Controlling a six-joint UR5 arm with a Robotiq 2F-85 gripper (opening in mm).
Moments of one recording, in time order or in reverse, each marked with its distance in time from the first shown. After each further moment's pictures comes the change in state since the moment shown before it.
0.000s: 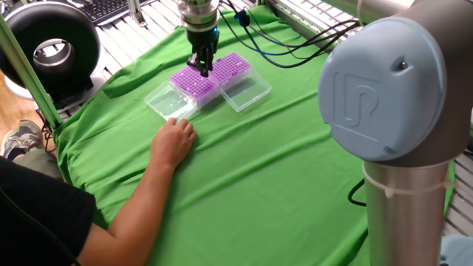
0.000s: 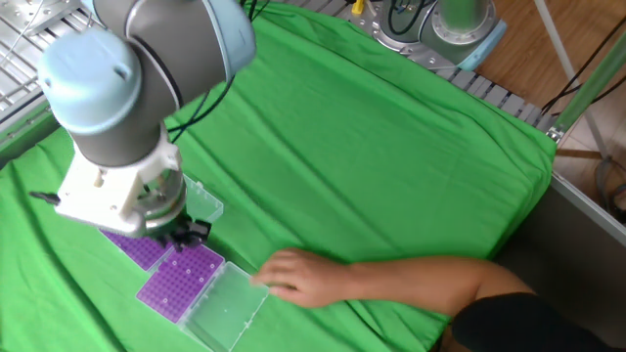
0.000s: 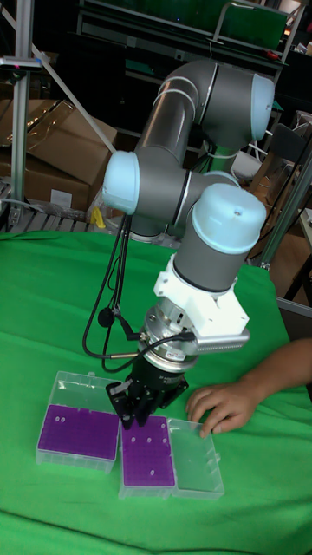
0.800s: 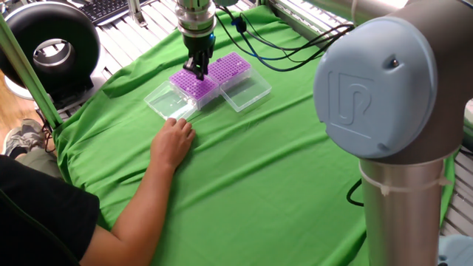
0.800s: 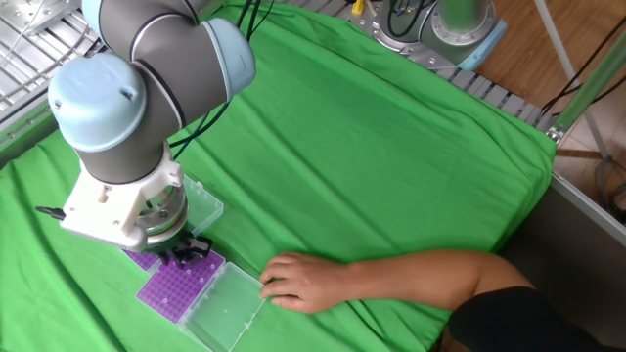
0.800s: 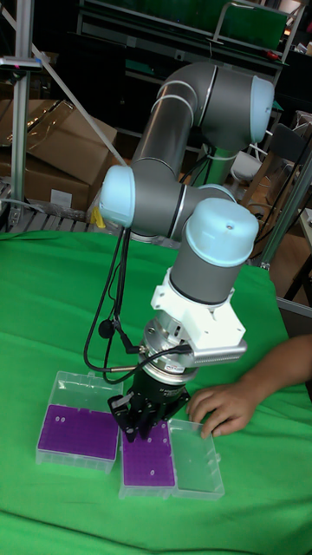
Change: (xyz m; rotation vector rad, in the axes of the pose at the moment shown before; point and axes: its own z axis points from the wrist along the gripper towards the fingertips) arm -0.010 0.006 0.014 -0.023 -0.025 0.014
